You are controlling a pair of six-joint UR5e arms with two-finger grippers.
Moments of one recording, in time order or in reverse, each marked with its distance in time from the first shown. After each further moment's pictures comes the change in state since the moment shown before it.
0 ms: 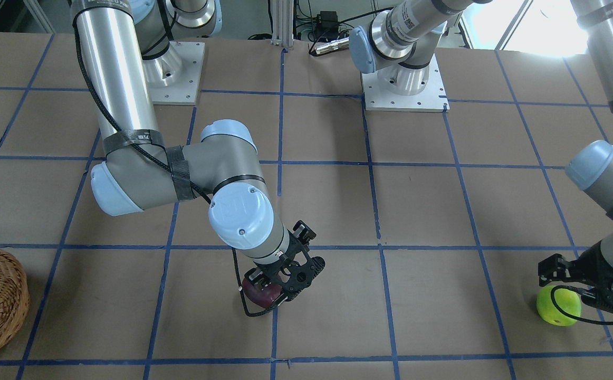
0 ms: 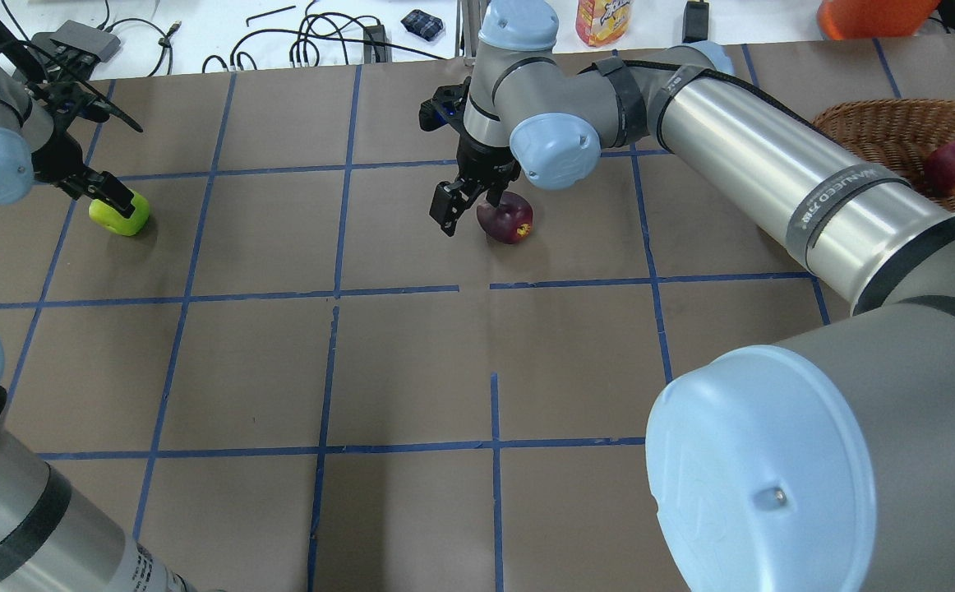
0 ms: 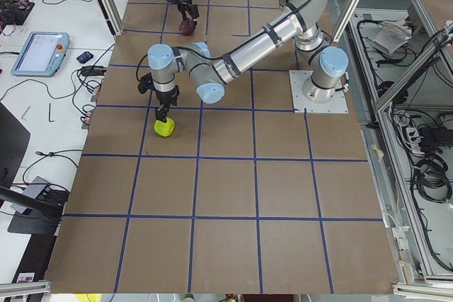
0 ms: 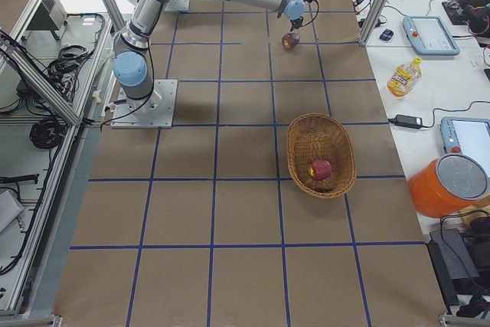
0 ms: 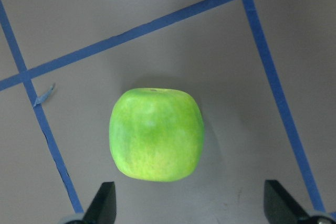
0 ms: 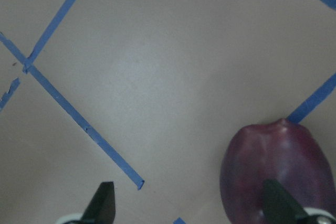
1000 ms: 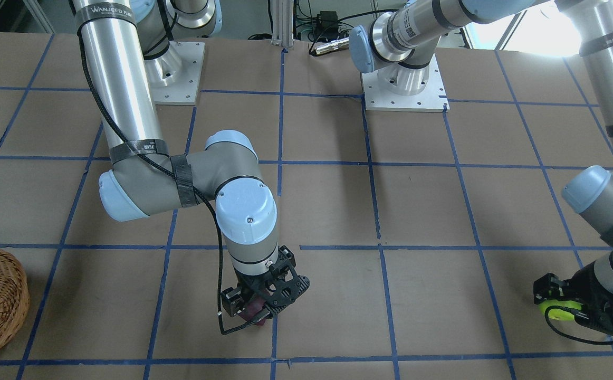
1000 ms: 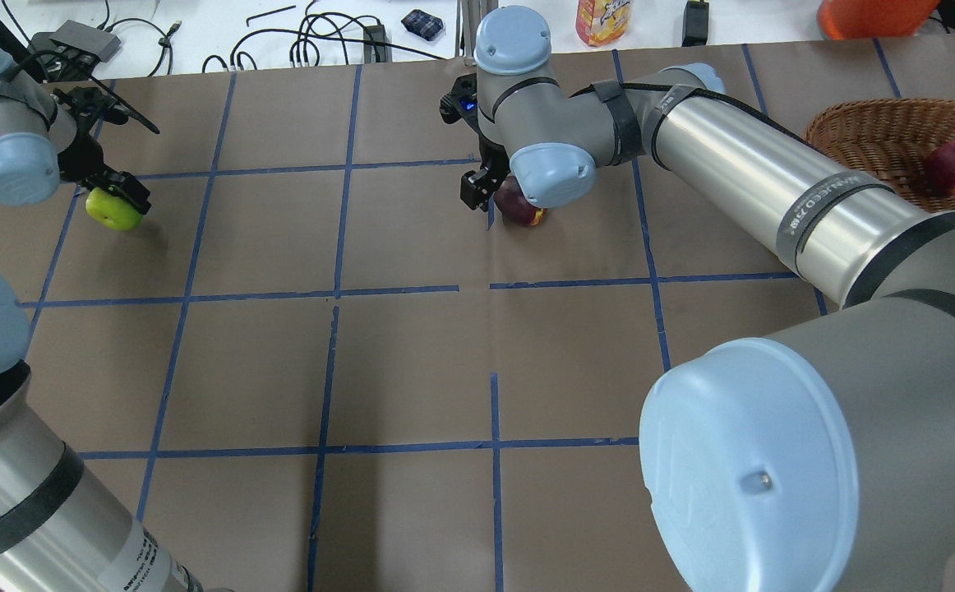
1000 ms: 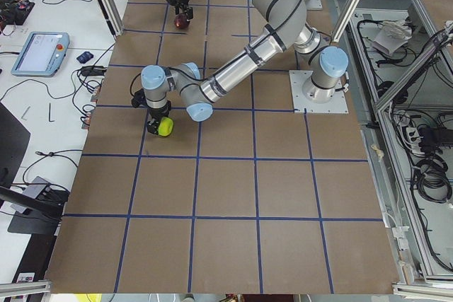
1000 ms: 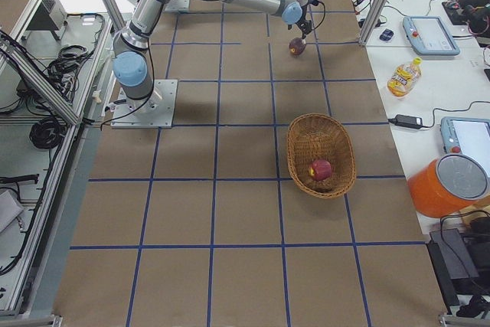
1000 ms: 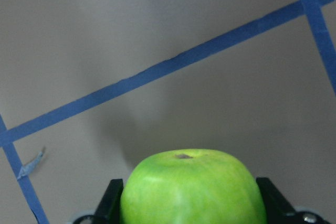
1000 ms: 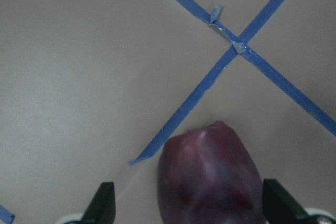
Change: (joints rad) left arm -0.024 -0.049 0.056 -0.040 -0.021 -0.057; right arm -0.005 0.023 0.030 -0.230 -0.233 0.048
